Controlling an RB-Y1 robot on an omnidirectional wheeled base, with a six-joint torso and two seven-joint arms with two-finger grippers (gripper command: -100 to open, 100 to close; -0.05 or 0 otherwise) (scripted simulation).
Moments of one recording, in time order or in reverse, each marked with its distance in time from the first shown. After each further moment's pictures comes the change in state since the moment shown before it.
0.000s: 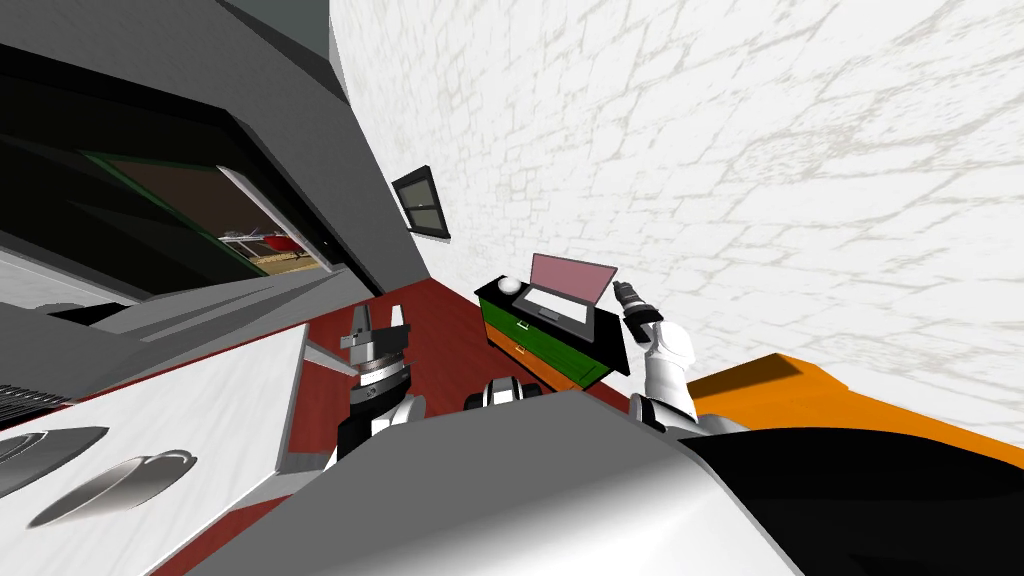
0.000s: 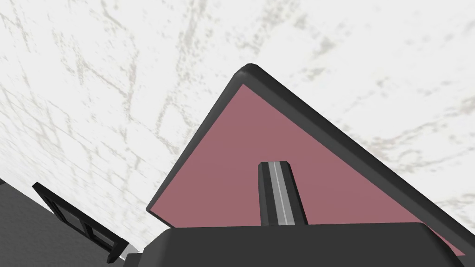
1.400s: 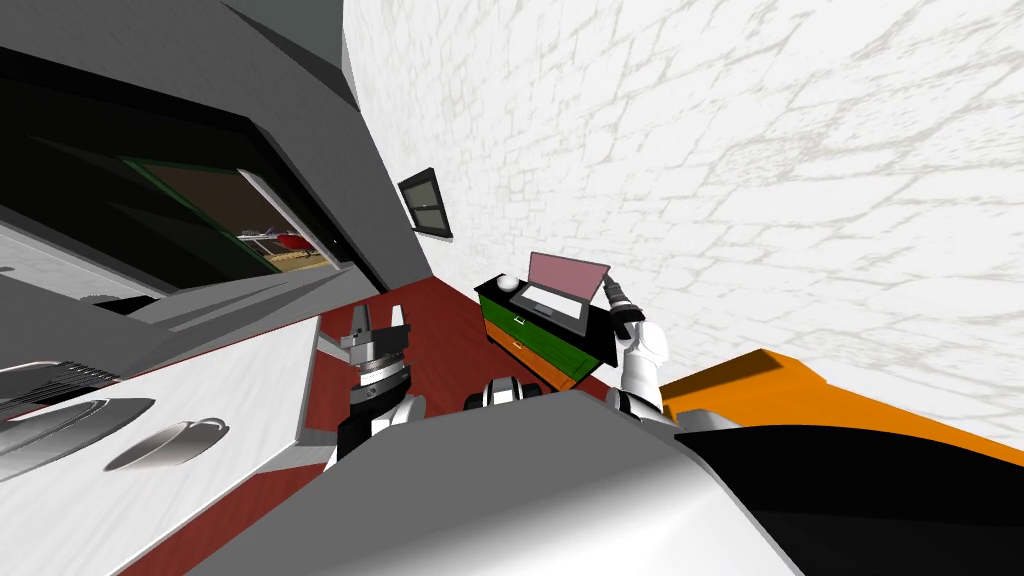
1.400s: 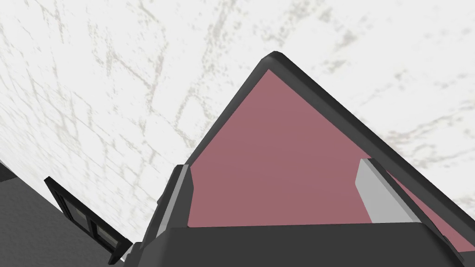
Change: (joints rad) left arm 0.000 0.000 0.000 0.000 0.000 0.000 0.000; right arm -0.070 0.151 -0.016 -0.058 -0.001 0.024 0.180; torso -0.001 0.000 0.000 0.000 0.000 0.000
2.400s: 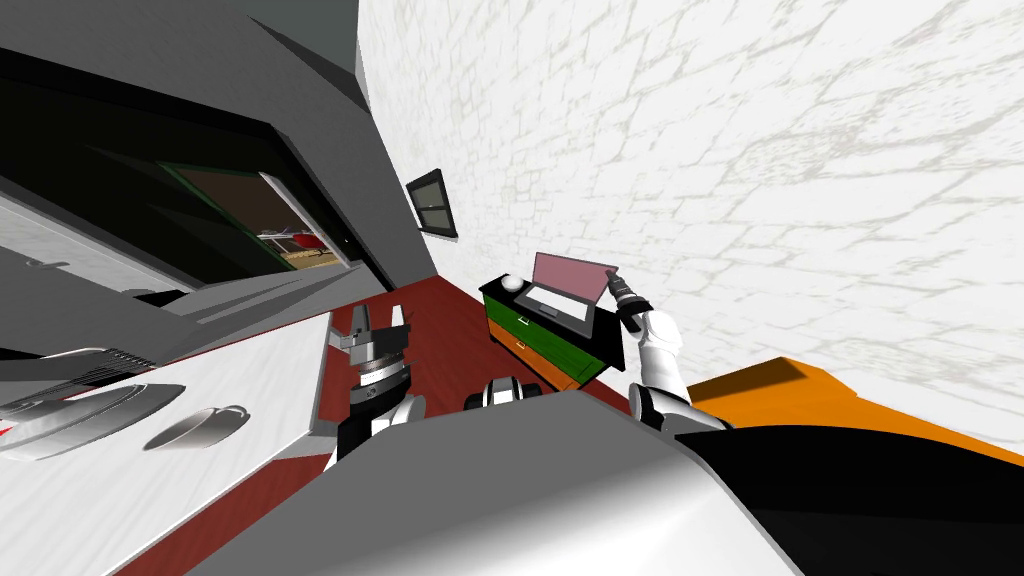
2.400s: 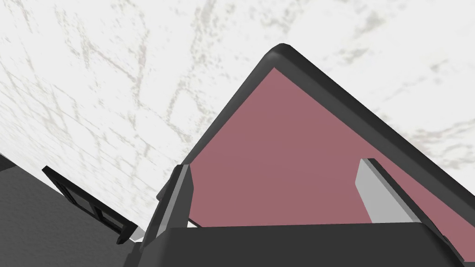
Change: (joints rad) left arm 0.000 0.000 0.000 0.000 0.000 0.000 0.000; right arm 0.007 -0.218 0.111 0.118 0.038 0.049 -0.230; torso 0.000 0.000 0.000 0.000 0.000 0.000
